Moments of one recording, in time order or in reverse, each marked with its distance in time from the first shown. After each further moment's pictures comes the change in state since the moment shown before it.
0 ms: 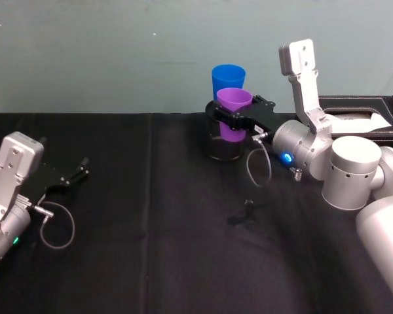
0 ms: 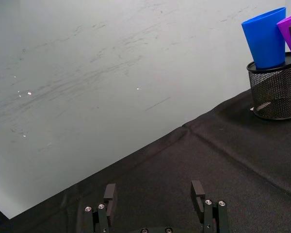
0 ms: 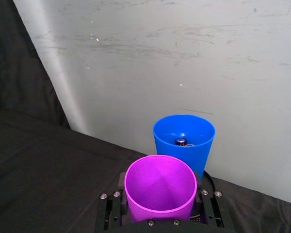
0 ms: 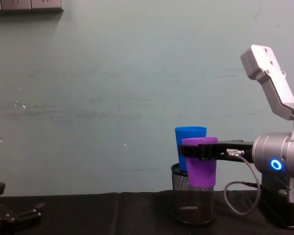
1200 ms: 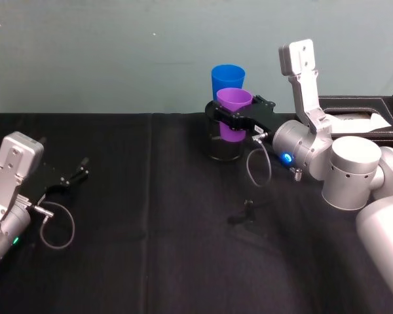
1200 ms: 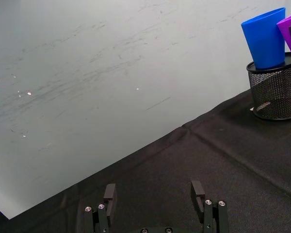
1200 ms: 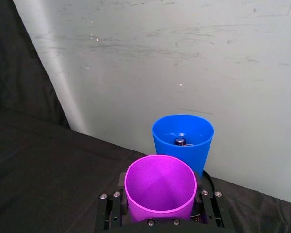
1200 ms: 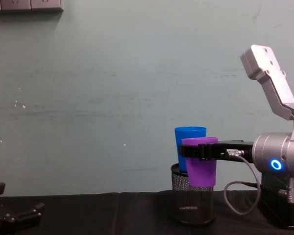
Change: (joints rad) left arm 0.000 0.000 0.000 0.000 0.000 0.000 0.000; right arm 0.000 0.000 0.000 0.000 0.000 0.000 0.000
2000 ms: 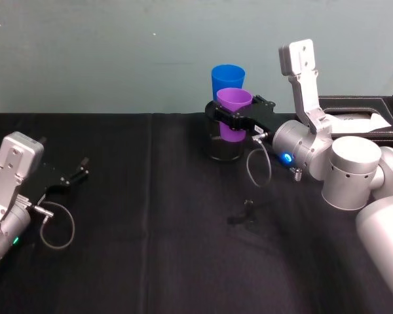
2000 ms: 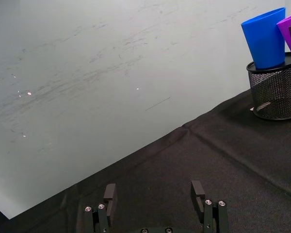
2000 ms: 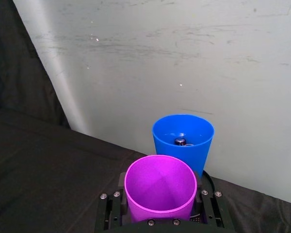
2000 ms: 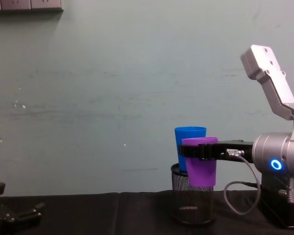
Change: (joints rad) left arm 0.000 0.000 0.000 0.000 0.000 0.000 0.000; right arm 0.000 0.000 0.000 0.000 0.000 0.000 0.000
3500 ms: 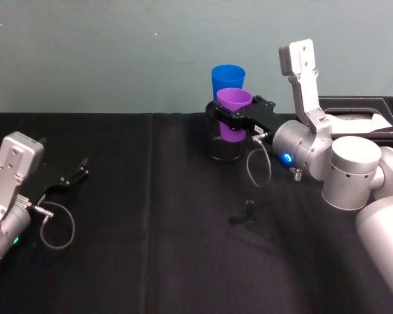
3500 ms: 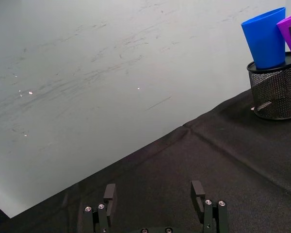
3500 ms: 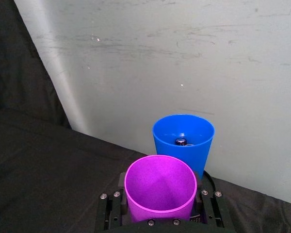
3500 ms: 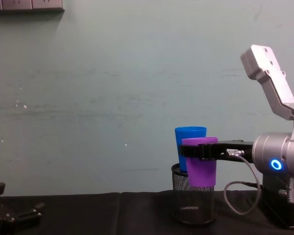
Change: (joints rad) left arm 0.000 0.000 0.000 0.000 0.000 0.000 0.000; right arm 0.000 0.000 0.000 0.000 0.000 0.000 0.000
